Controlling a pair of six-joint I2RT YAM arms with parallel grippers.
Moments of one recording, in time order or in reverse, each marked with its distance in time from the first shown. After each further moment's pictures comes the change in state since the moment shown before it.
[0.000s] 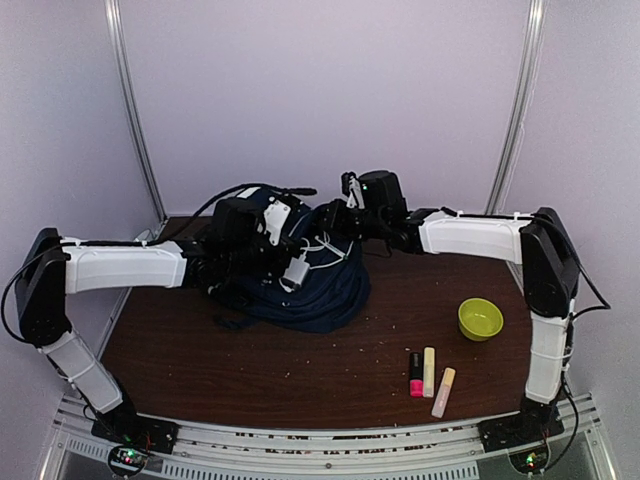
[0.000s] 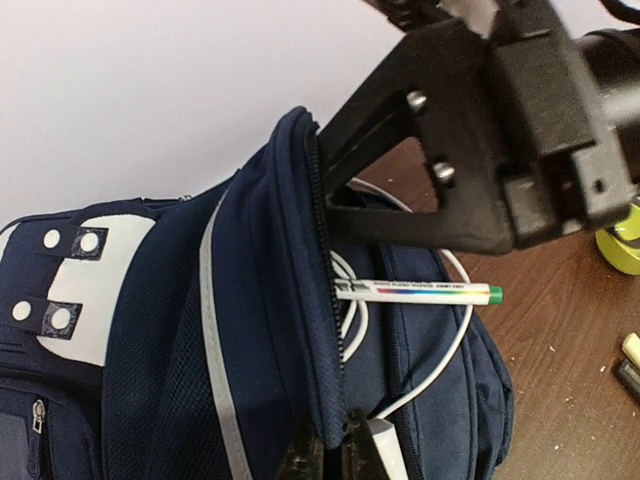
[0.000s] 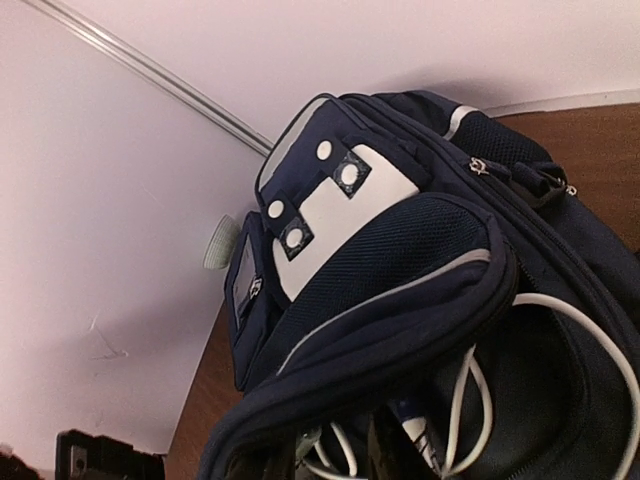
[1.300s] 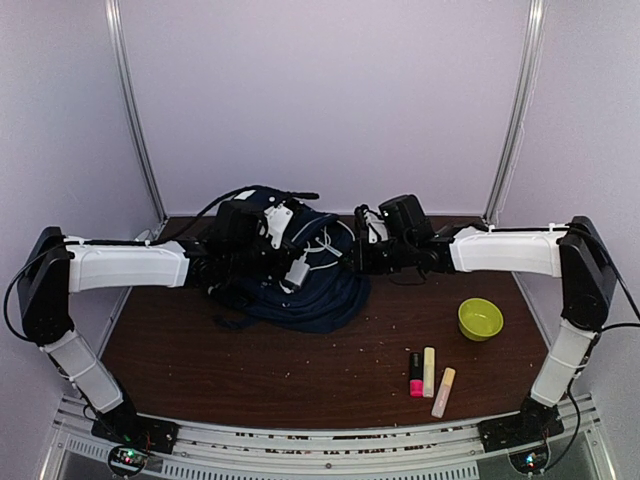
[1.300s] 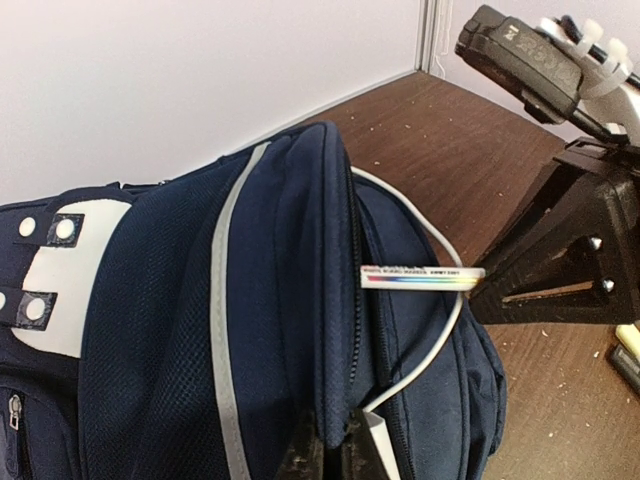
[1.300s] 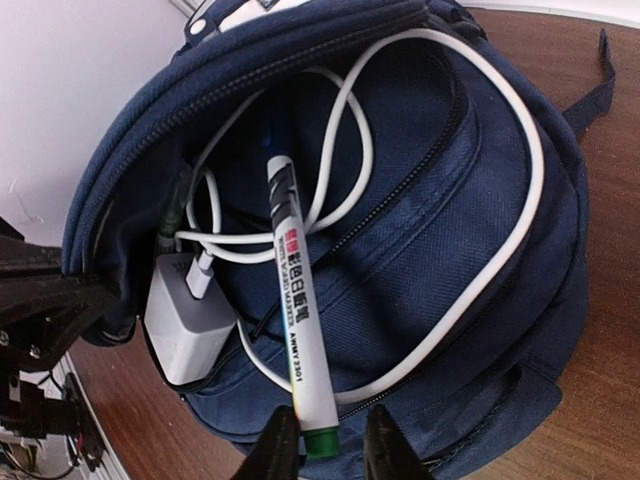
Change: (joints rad) left arm 0.004 0.017 0.008 -0.026 0.037 -0.005; right arm -0.006 -0.233 -0.317 -0.183 -0.039 -0.258
